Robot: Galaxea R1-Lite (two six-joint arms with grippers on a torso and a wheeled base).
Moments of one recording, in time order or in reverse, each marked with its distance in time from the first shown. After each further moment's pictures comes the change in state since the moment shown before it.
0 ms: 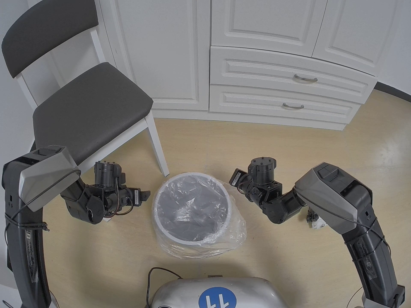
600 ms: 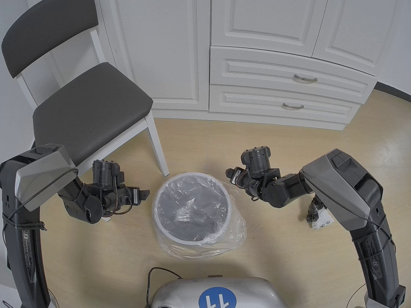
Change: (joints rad) left arm 0.000 -0.026 0.019 0.000 -0.003 -0.001; right arm 0.022 -0.098 -0.080 0.432 -0.082 0.057
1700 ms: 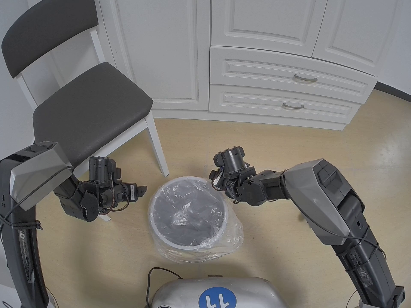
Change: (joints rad) left arm 0.013 -0.030 0.009 -0.006 0.000 0.001; right arm 0.099 0.114 -0.341 0.327 -0.115 0.137
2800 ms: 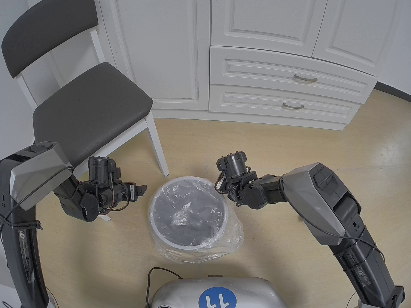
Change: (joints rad) left arm 0.002 0.000 0.003 -0.015 0.000 -0.001; right arm -0.019 0.040 0.000 -0.033 -0.004 -0.043
